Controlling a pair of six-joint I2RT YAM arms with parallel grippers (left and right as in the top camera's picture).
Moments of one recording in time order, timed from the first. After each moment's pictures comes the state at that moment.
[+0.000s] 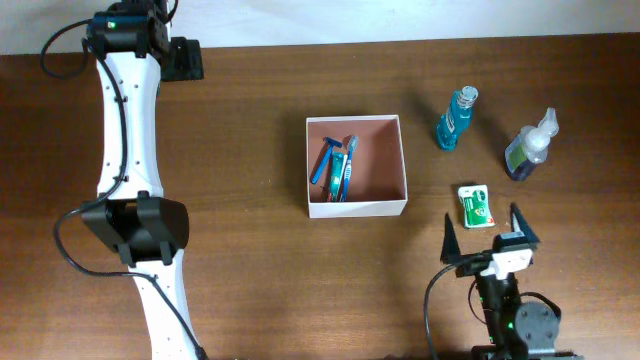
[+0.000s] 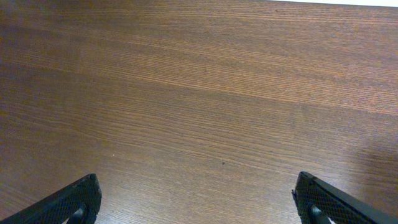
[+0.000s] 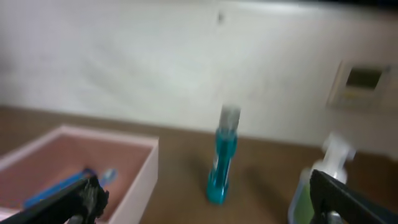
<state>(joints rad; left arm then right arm) 0.00 2.38 2.67 -1.36 -0.21 -0.07 -0.02 0.01 0.01 0.11 -0.11 -0.09</state>
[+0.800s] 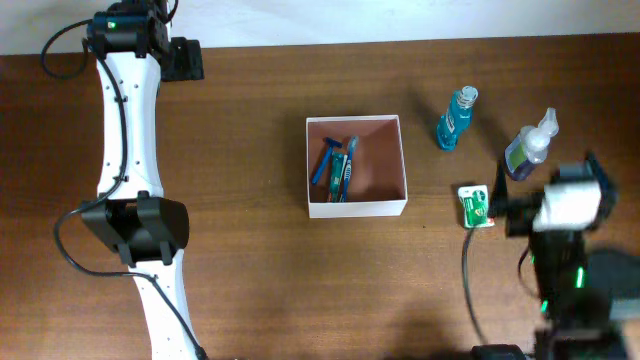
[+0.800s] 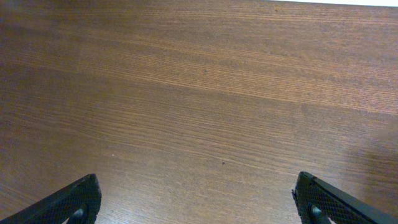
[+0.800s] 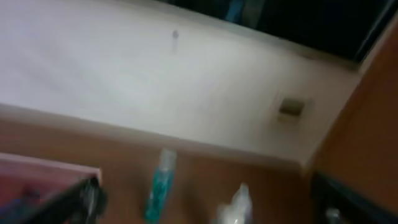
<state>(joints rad) 0.00 2.38 2.67 -1.36 -0.21 -0.07 -0.02 0.63 0.87 -0.38 0.06 -0.29</state>
